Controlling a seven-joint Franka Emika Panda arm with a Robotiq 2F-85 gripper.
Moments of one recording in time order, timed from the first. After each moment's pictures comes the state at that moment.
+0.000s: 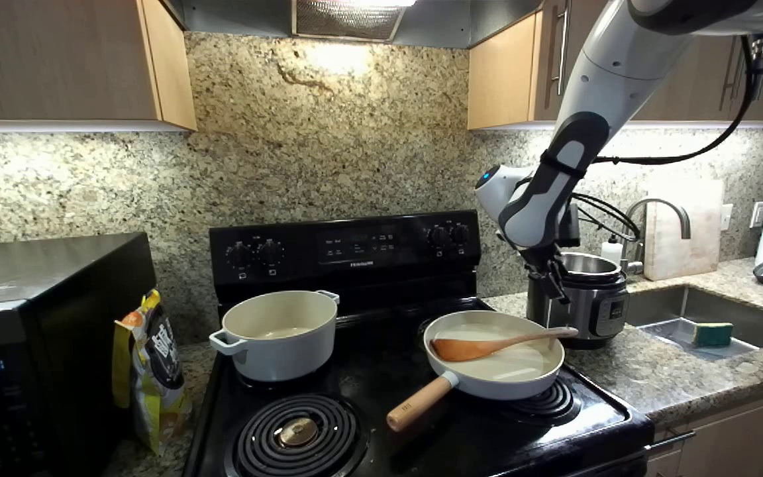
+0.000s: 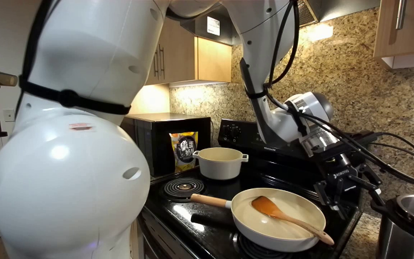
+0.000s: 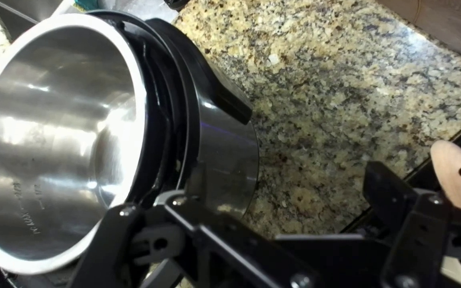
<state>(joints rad) -0.17 0.33 -0.15 -2.09 -0.84 2.24 -0.27</state>
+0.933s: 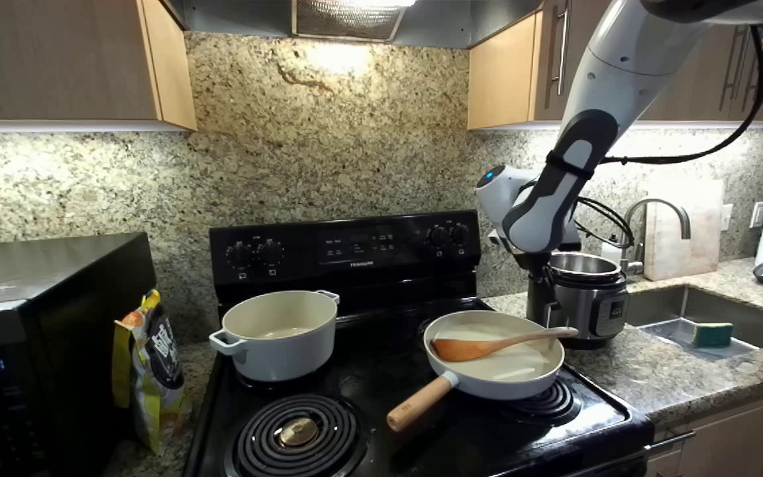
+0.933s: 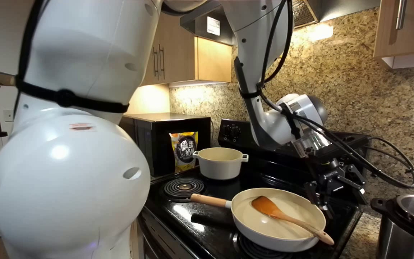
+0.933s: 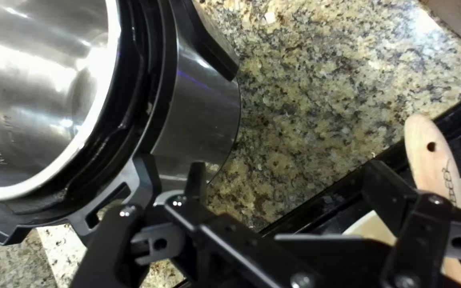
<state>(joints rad) -0.16 0.29 -0.14 -2.17 -0.84 2.37 -0.36</state>
